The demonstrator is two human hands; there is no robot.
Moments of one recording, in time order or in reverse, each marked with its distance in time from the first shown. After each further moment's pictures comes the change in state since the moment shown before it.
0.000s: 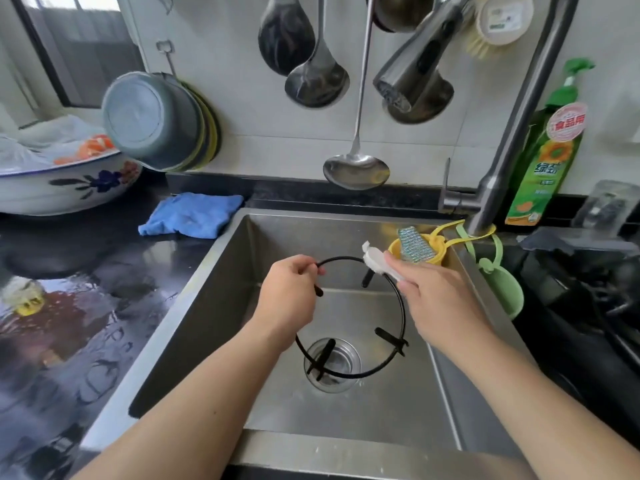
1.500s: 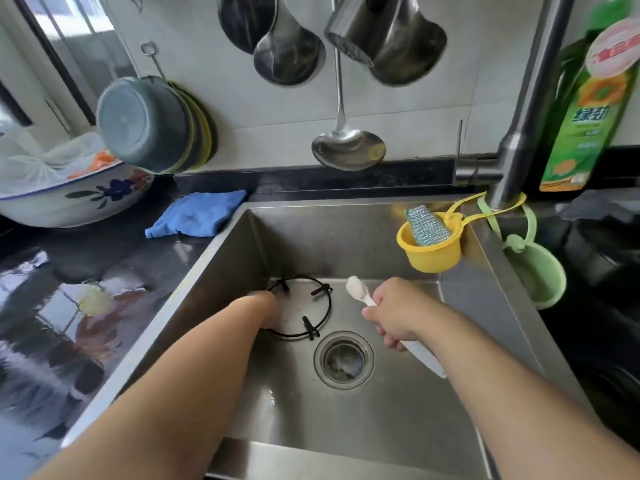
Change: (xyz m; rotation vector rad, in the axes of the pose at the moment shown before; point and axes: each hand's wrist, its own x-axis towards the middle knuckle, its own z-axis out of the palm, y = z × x) left_hand 0.094 -0.098 -0.005 1.377 -0.317 -0.402; right_hand 0.034 0.010 0.064 0.367 -0.615 0.359
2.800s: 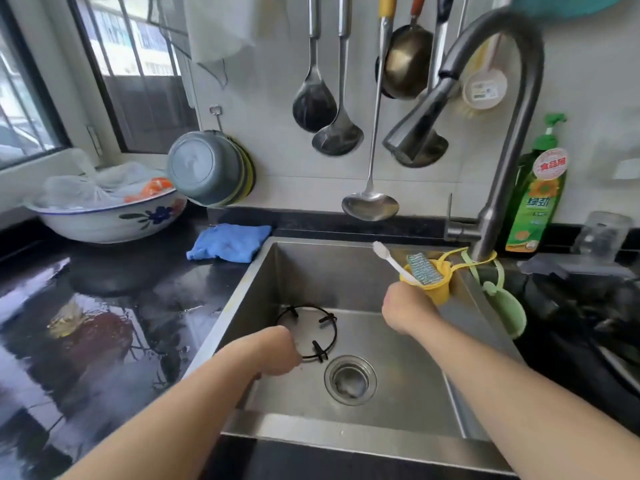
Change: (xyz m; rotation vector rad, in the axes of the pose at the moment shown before) left_hand -0.135 -0.066 -0.020 -0.447 0.037 0.291; right_hand -0.027 -0.047 -0.011 -0.473 0.386 0.005
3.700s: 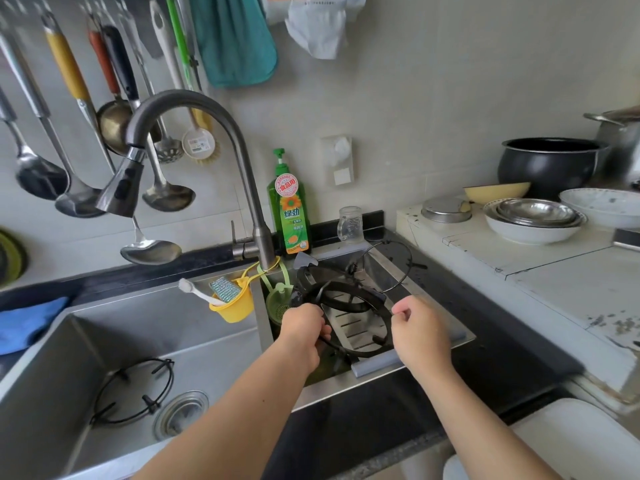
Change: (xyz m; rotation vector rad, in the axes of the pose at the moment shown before) left_hand -0.104 0.363 0.148 -1.211 -0.161 -0.040; right_hand -0.181 0.325 -0.080 0.440 0.715 0.328
